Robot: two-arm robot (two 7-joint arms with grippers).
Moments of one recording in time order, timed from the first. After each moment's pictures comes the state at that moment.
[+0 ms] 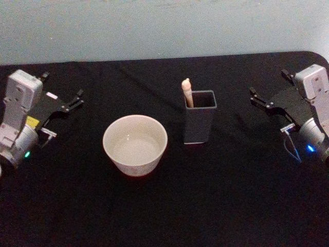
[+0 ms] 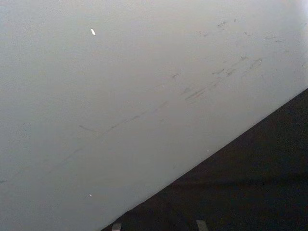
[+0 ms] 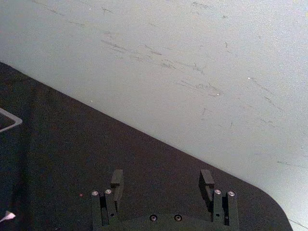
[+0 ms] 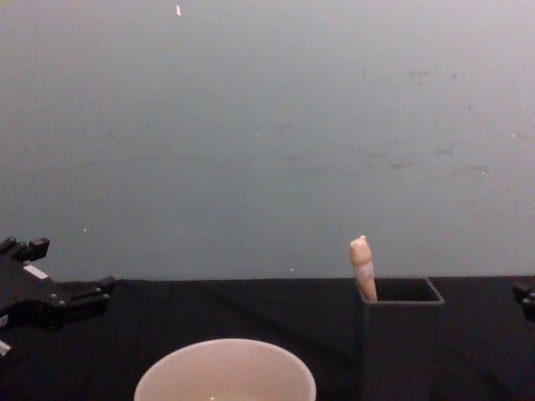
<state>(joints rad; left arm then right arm) -0.20 0.60 0.45 -1.41 -0.25 -0.12 0.03 0.20 0.60 -0.45 -1.41 0.25 -0.12 -0.03</state>
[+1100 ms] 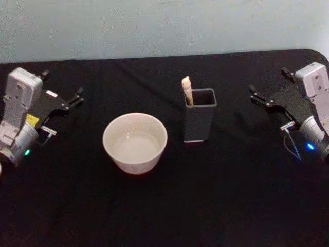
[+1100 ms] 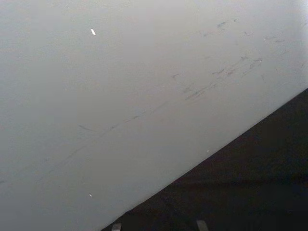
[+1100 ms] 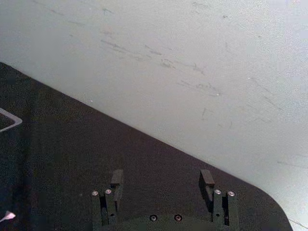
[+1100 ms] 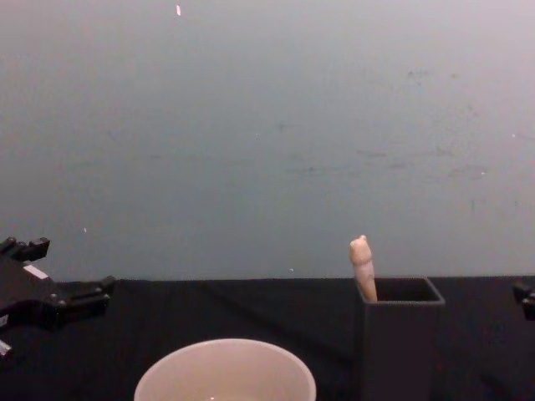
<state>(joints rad) -0.20 0.60 0.45 -1.41 -0.25 -0.12 0.03 0.20 0.60 -0.45 -1.41 0.25 -0.12 -0.03</state>
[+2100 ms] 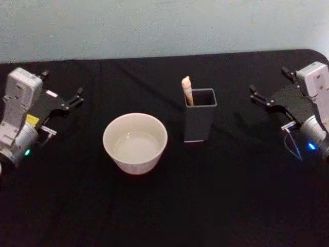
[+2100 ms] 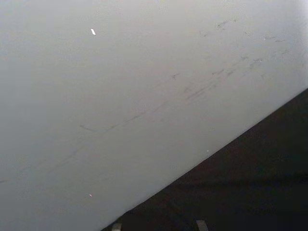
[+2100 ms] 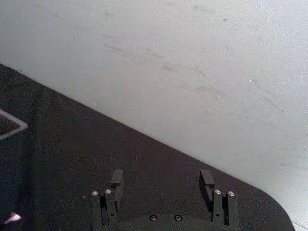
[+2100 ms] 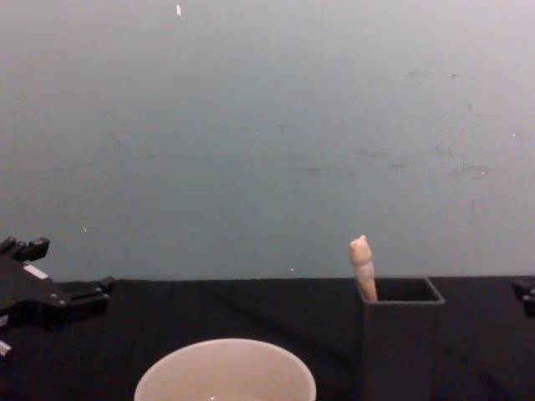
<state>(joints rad) -0.20 0.60 0.45 -1.41 -0.25 -0.12 0.03 0.19 0.61 -0.44 -1.43 0.27 -0.12 0.00</state>
